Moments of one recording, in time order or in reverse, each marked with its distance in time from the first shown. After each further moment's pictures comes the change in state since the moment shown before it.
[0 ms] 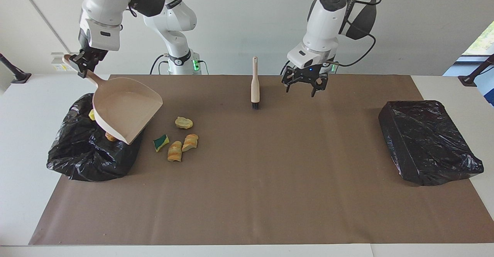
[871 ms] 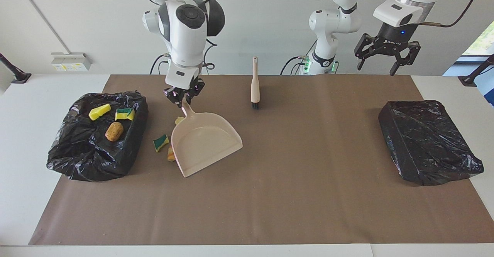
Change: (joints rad) left arm 0.268 0.055 0.009 0.464 0.039 -0.413 0.314; right arm 0.353 0.317 0.028 0.099 0.365 0.052 1.051
